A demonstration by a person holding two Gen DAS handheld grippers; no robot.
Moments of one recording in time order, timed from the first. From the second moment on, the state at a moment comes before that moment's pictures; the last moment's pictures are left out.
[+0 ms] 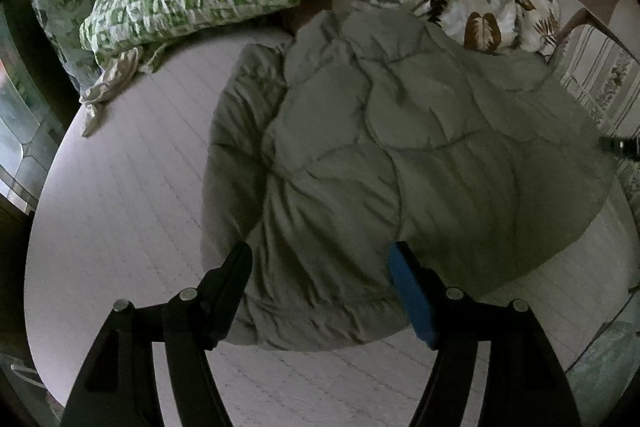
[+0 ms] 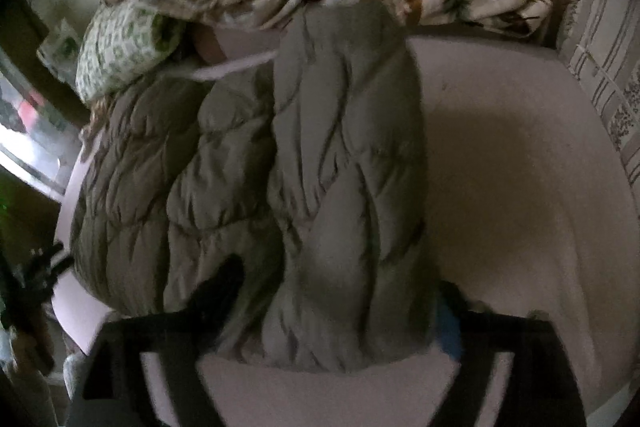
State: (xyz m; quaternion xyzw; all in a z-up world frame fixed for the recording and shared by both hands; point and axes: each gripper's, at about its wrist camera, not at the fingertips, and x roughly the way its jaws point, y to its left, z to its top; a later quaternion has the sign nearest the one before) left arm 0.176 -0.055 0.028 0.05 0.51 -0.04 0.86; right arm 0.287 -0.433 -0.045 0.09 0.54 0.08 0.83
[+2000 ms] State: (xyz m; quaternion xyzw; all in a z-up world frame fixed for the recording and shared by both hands) left arm 0.082 -0.111 0.044 0.11 0.41 -0.01 0.91; right arm 0.126 -0.330 -0.031 0.02 0.45 0.06 0.89
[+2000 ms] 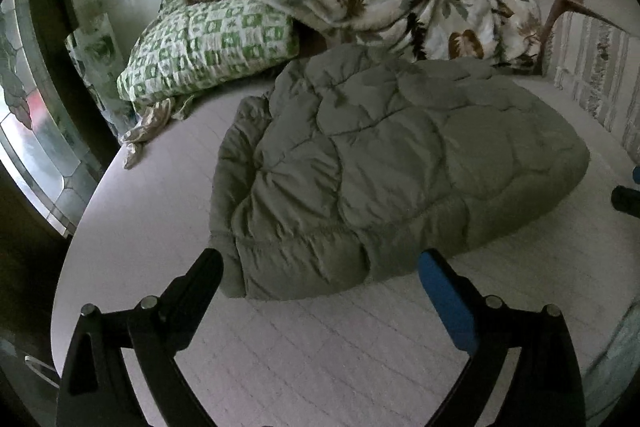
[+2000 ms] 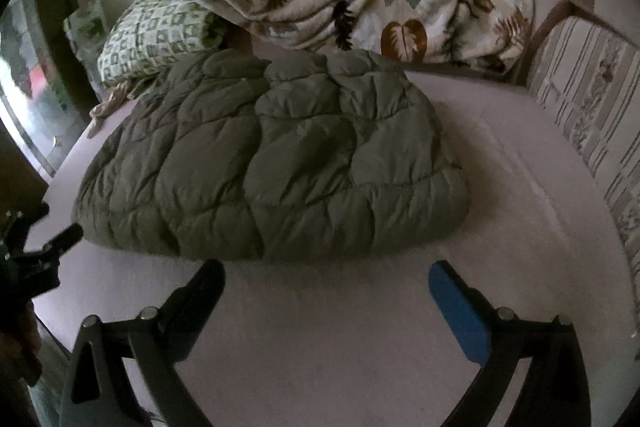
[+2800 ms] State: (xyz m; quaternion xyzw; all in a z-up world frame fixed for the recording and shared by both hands) left arm 0.002 -0.092 0.082 0.03 0.38 -0.01 0.92; right arm 0.027 -0.321 0.019 0.01 0.39 0.05 0.92
